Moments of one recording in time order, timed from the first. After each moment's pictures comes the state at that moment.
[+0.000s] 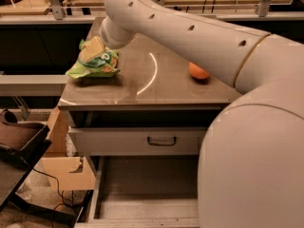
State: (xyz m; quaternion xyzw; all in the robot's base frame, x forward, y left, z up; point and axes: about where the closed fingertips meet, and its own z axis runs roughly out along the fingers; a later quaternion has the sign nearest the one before) arm 0.747 0.137 0.888 -0.33 0.86 0.11 0.37
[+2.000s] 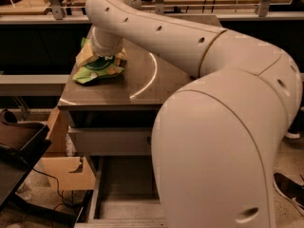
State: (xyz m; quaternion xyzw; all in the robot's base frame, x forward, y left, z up) arm 0.755 0.158 0.840 -0.19 0.93 0.11 0.28
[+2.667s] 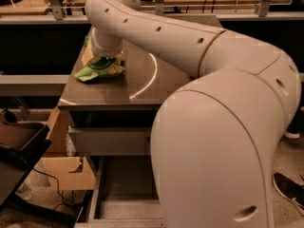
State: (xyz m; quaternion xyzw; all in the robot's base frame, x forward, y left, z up) arm 0.754 0.160 0.835 -0.19 0.93 0.11 0.28
